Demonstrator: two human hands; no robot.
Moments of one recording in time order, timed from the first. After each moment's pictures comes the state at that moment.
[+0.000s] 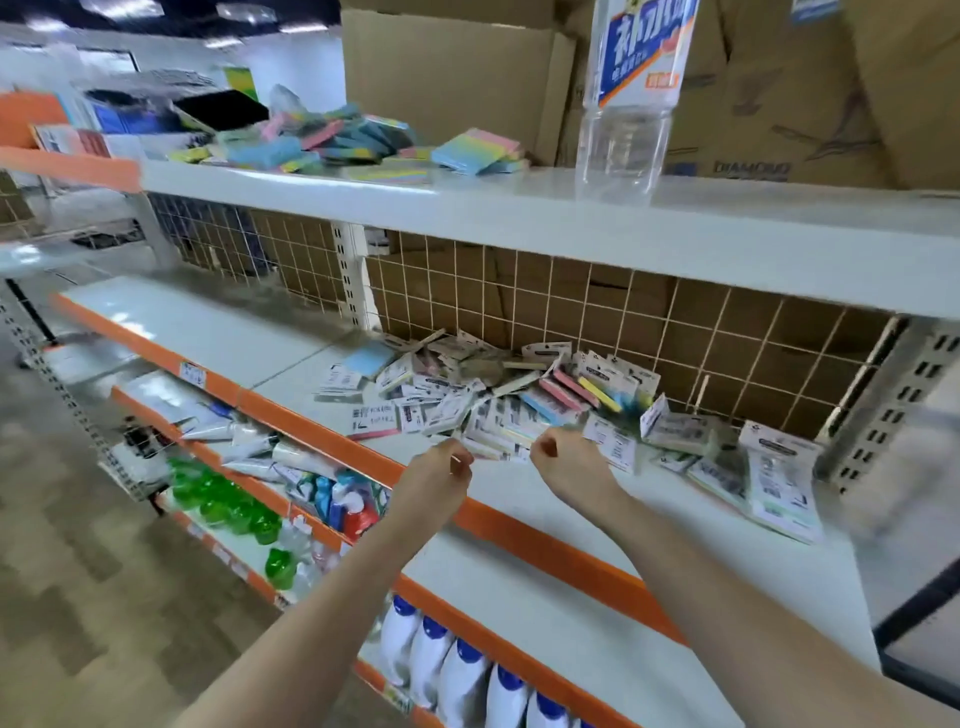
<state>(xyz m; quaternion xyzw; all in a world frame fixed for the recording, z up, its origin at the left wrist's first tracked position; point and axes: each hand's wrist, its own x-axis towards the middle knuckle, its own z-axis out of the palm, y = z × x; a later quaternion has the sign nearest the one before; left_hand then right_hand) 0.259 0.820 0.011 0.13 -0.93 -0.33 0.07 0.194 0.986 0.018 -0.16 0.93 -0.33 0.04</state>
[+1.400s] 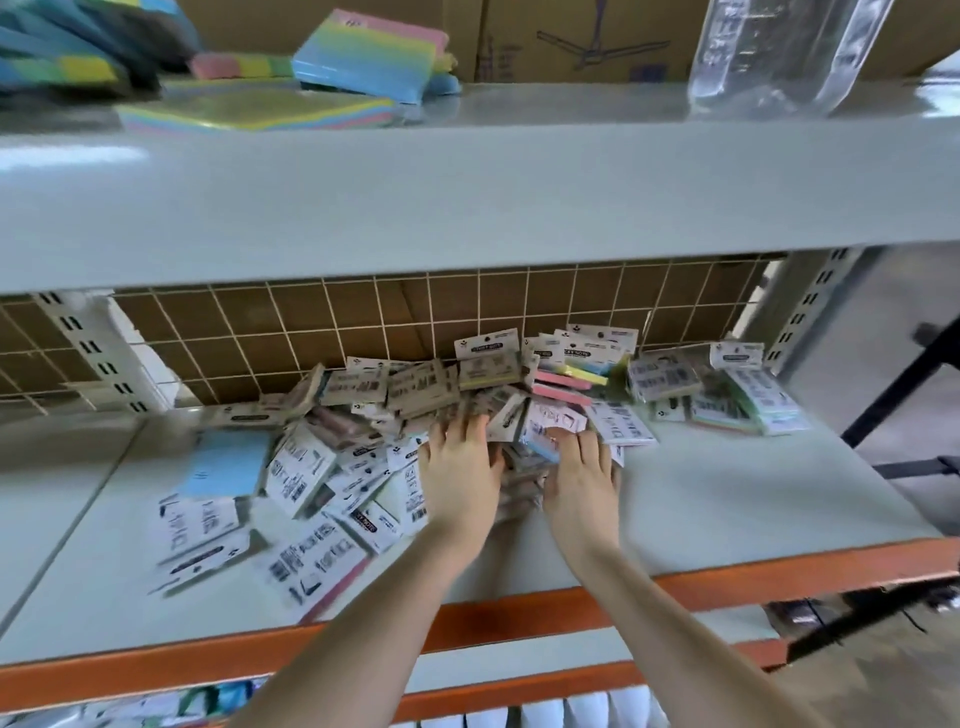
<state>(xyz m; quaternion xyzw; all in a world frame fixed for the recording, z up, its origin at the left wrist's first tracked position) 0.070 0.768 -0.056 -0.15 -0.95 -0.21 0.14 0.128 0.882 -0.077 0.21 0.94 -0.19 -0.19</state>
